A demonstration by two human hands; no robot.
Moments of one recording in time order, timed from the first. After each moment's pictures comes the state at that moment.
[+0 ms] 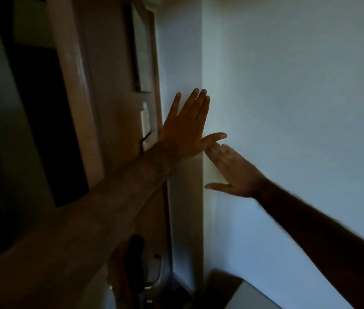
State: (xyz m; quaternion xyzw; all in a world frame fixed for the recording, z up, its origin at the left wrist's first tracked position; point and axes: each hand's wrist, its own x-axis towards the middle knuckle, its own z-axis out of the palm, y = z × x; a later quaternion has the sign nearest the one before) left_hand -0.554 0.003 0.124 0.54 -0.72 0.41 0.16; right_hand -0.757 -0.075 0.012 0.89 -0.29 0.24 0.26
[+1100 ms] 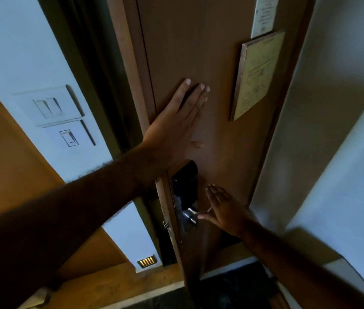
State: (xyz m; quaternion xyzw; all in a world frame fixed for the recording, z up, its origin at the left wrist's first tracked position) left_hand -0.265 0.079 -0.042 0.60 -0.56 0.50 -0.27; right_hand -0.429 -0.029 -0.303 0.98 -0.19 0.04 -0.05
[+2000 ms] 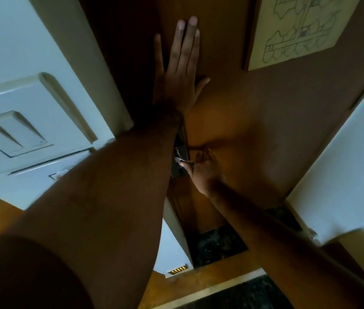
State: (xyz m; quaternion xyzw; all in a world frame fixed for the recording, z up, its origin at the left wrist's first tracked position) left_hand 0.072 -0.083 -0.131 0.68 -0.46 0.57 0.02; right_hand -0.051 -0.076 -0.318 0.94 -0.35 0.01 -0.04
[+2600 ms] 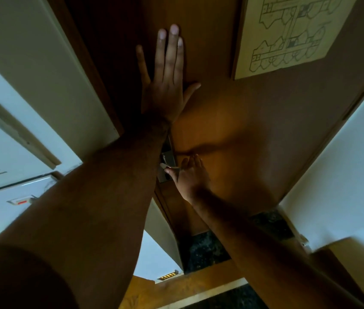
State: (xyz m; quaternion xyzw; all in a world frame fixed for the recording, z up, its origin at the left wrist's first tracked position) left_hand 0.087 -0.114 -0.145 0.73 -0.41 0.55 0.02; right_hand -0.036 -0.088 -0.314 0.93 -0.36 0.03 -0.08
